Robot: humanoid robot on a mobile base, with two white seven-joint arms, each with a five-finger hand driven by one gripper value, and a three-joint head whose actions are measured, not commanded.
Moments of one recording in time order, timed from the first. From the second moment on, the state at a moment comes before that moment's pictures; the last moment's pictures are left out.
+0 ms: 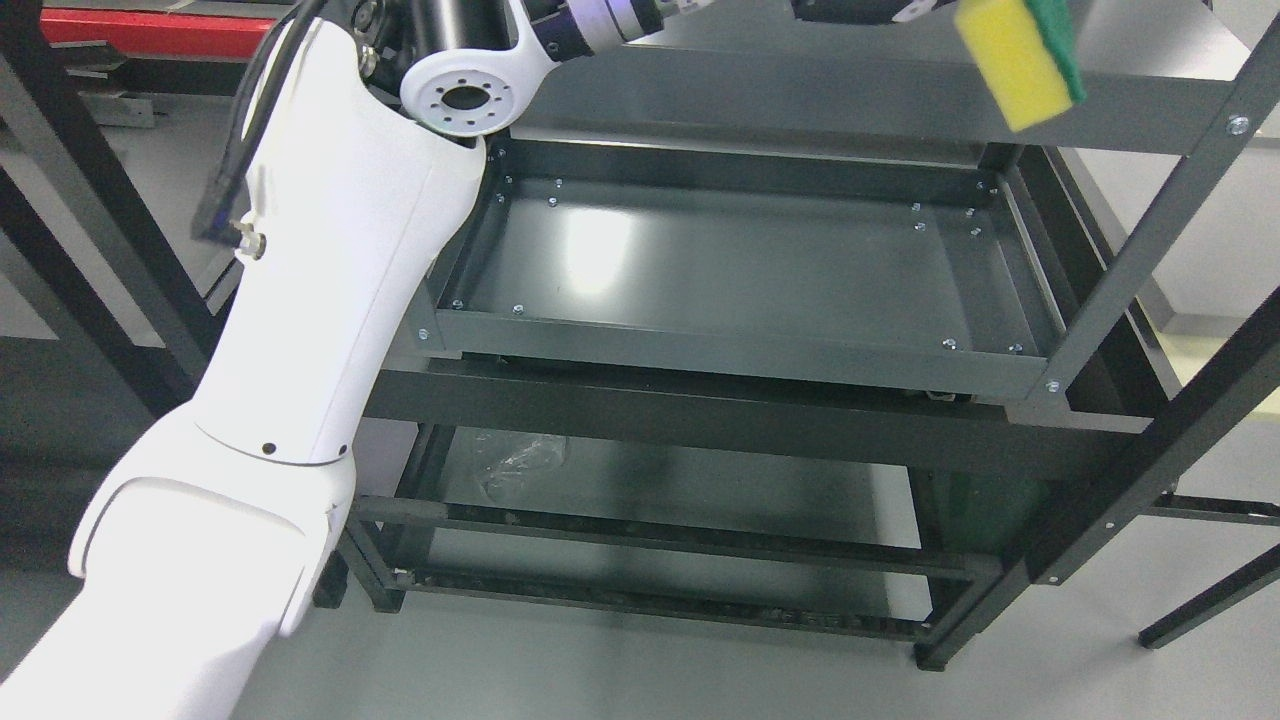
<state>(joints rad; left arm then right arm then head) -1.42 0.00 -0.42 -1.22 -0.76 -0.79 -0.31 -0.08 0.00 -0.21 0.00 -0.12 0.00 -0.07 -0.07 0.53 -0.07</state>
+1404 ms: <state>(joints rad) -1.26 0.15 -0.27 -1.24 -0.85 -0.79 -0.39 -0.08 0.00 -0.21 0.00 -0.12 0.00 -0.07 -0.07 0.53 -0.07</state>
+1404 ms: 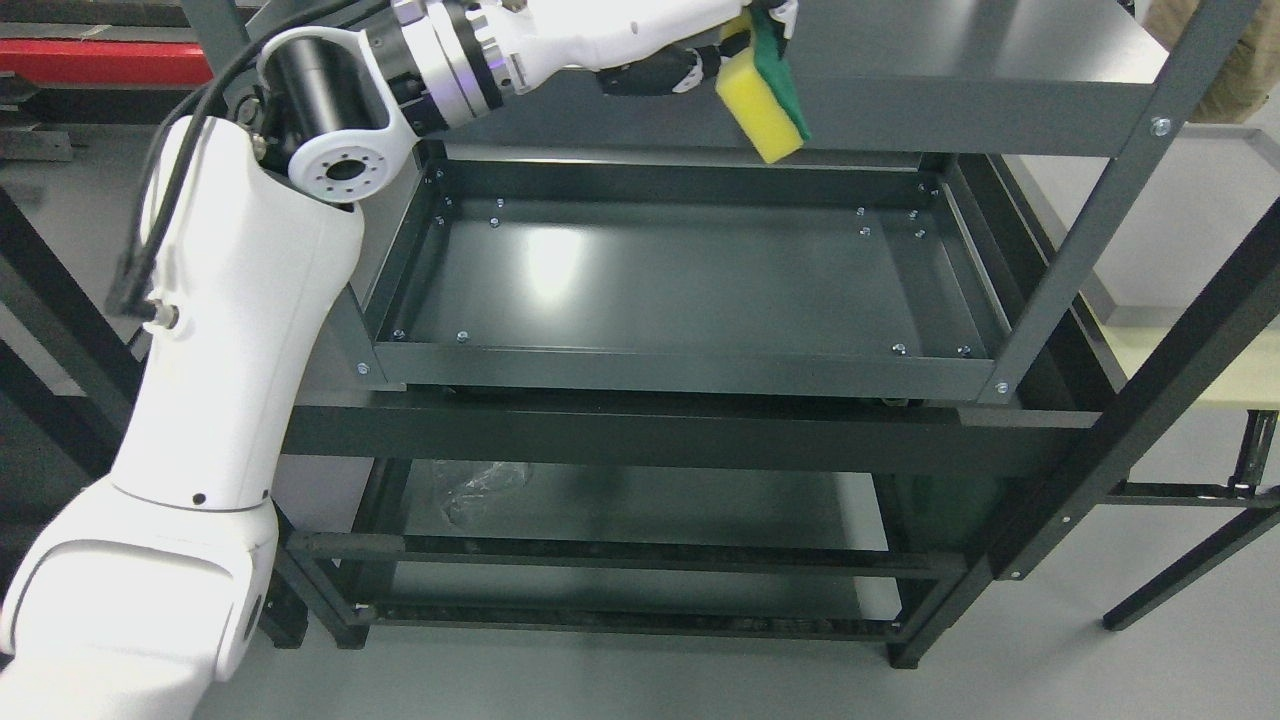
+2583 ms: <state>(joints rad) -1.13 0.31 0.02 -1.24 -0.80 -0.79 -0.47 -0.08 0.00 -0.21 0.00 -0.12 0.00 -0.07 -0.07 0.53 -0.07</state>
